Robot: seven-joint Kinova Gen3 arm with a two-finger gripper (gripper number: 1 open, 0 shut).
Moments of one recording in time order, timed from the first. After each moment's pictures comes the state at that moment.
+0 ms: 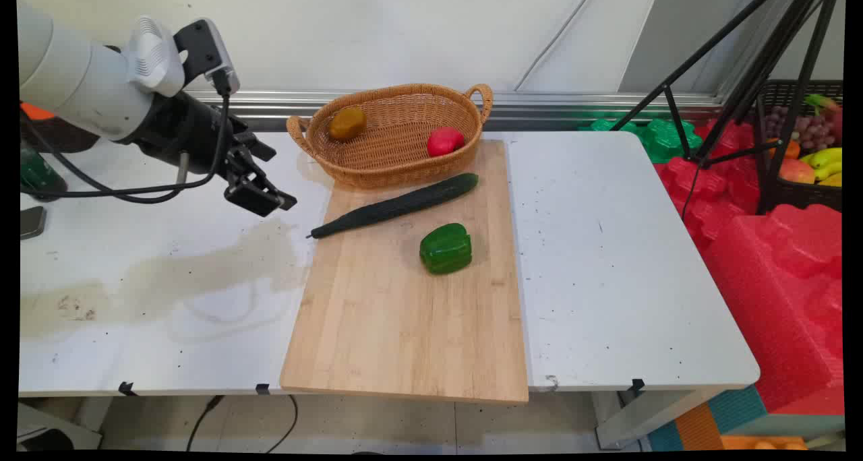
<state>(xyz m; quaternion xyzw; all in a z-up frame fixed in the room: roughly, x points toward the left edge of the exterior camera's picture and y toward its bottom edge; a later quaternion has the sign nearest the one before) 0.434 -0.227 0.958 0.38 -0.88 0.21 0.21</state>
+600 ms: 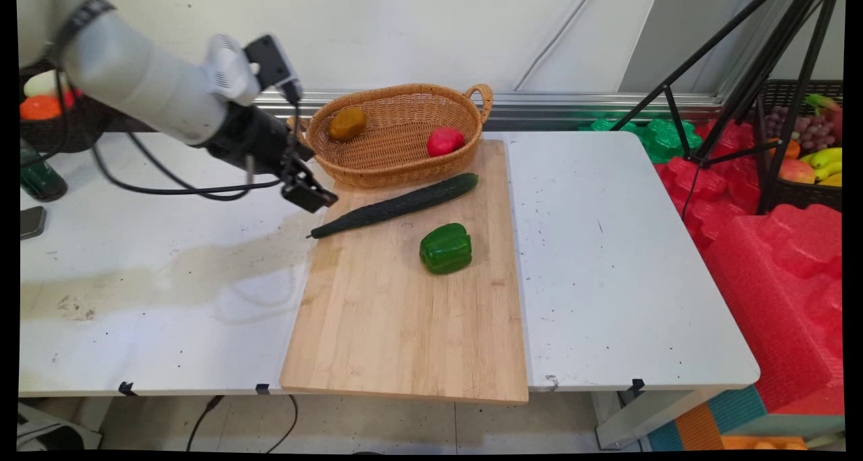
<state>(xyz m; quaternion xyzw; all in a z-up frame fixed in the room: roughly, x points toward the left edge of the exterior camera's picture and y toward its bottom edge) 0.398 -0.275 0.927 0.38 -0.88 0.21 0.20</state>
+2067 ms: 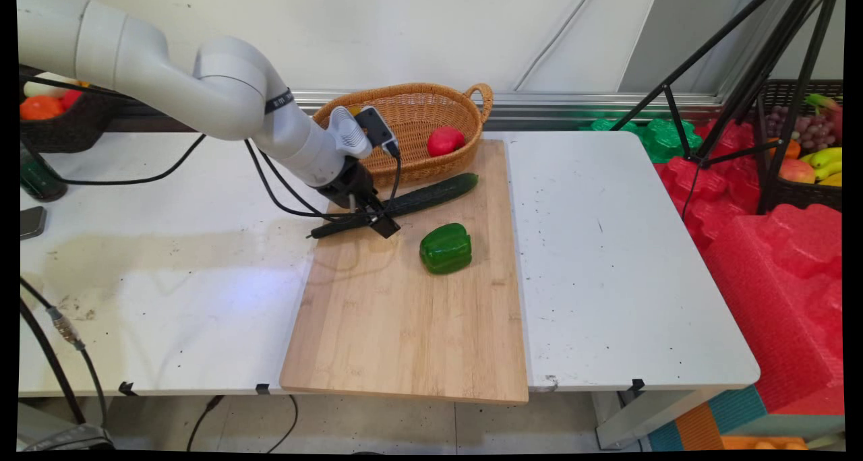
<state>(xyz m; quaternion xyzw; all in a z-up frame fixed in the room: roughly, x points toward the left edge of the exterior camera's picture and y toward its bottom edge) 0.348 -0.383 0.796 0.41 -0.88 0.17 0.19</state>
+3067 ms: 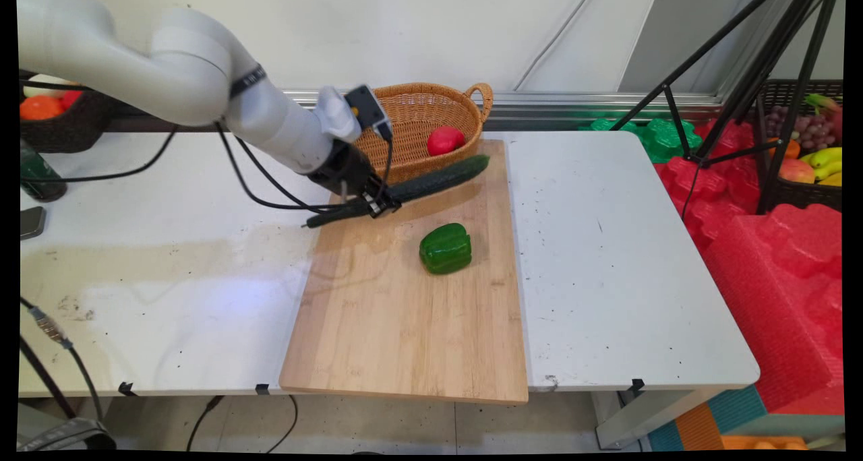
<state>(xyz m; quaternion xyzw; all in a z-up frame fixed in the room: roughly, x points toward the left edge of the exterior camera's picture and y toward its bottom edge) 0.344 -0.348 0.844 0.37 -0.88 0.19 0.23</state>
